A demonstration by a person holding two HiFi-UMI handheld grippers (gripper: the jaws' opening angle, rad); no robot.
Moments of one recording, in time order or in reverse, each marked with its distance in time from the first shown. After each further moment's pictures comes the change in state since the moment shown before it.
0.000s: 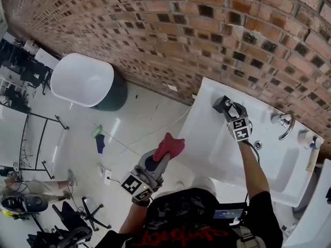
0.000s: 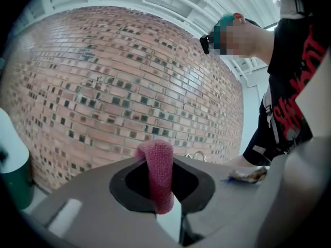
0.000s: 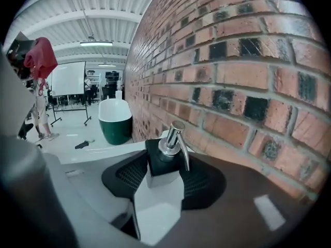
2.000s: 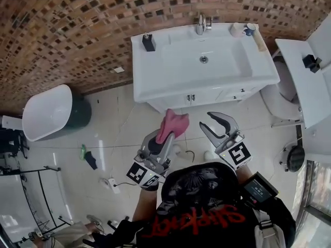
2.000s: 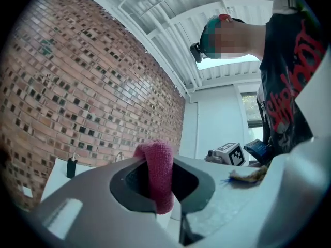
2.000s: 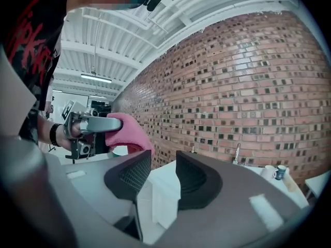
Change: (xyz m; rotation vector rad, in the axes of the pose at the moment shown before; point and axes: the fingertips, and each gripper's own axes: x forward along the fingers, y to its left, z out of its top) left arm -0.199 -0.325 -0.012 0.025 -0.072 -0.547; right arm -0.549 0.355 0.028 0.164 -0.353 -0.189
